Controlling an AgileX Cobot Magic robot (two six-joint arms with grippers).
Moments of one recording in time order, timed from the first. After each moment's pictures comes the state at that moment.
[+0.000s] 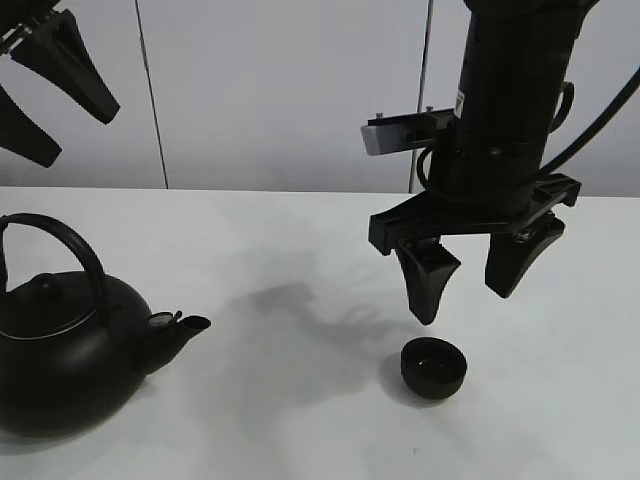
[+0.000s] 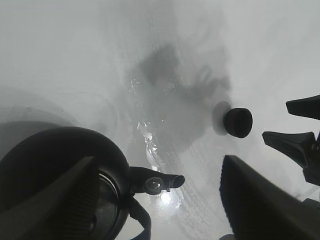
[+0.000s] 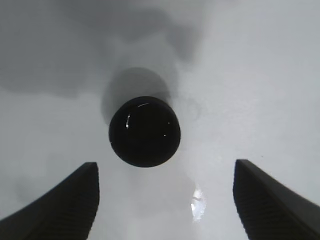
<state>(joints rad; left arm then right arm) -0.04 1.72 -1.33 -0.70 1.10 0.37 0.48 1.84 -1.26 -0.04 0.97 0.04</state>
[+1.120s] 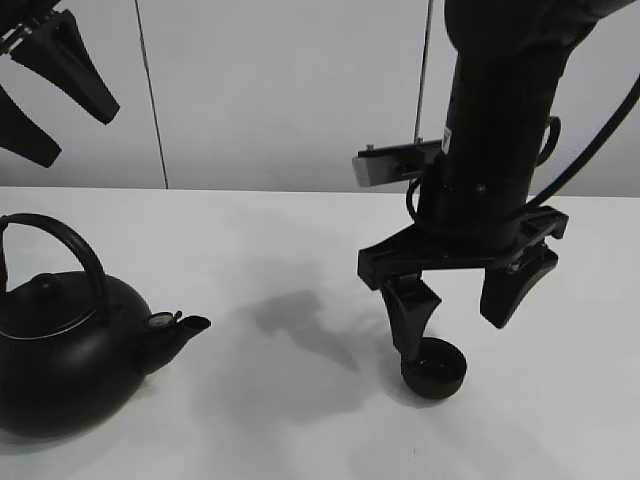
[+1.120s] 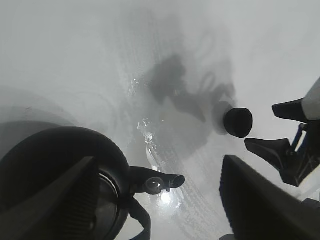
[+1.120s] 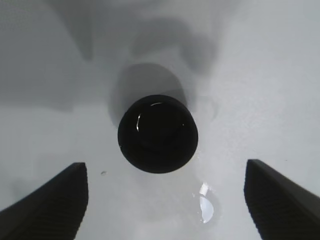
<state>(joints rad) -0.04 1.72 -1.33 -0.70 1.10 0.37 0.50 1.87 -1.22 -0.02 0.92 0.06</state>
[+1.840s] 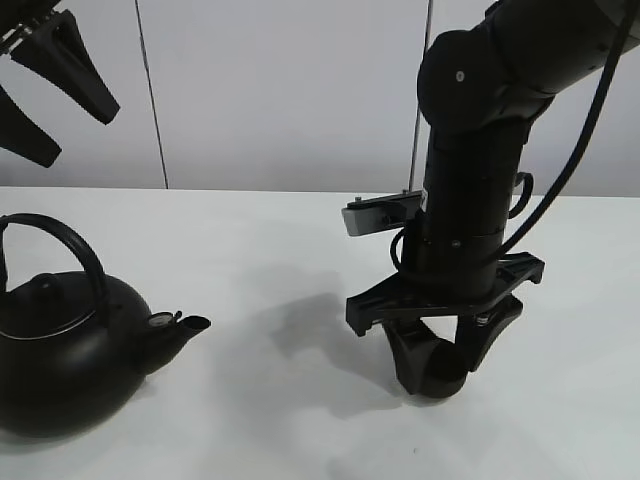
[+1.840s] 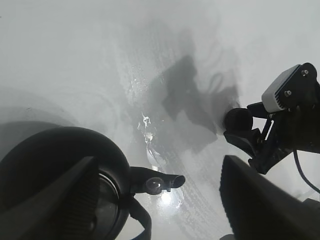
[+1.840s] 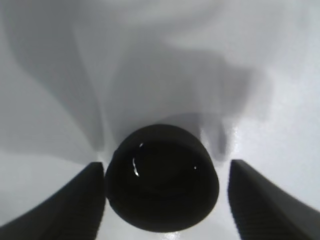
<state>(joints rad) -0.04 1.72 -1.33 -0.70 1.09 0.37 0.50 2.00 -1.22 -0.01 0.84 0.06</state>
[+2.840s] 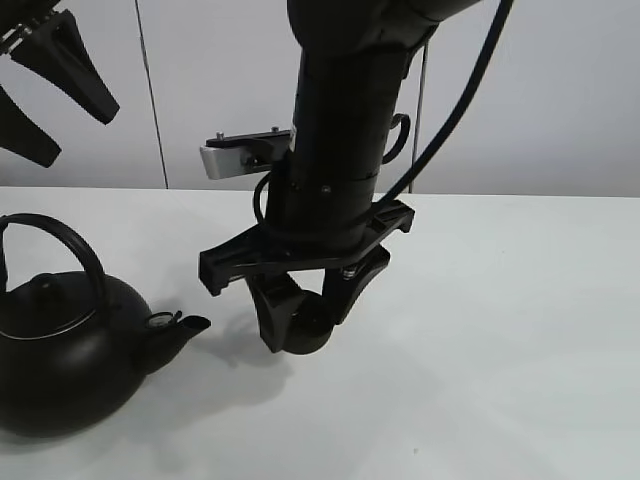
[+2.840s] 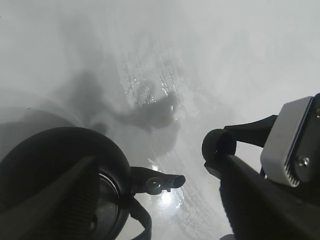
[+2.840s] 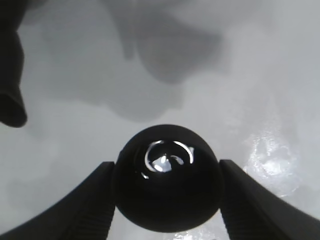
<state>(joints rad) -0.04 1.72 -1.33 -0.70 1.09 0.37 0.71 2.00 -1.44 0.03 0.89 0.04</state>
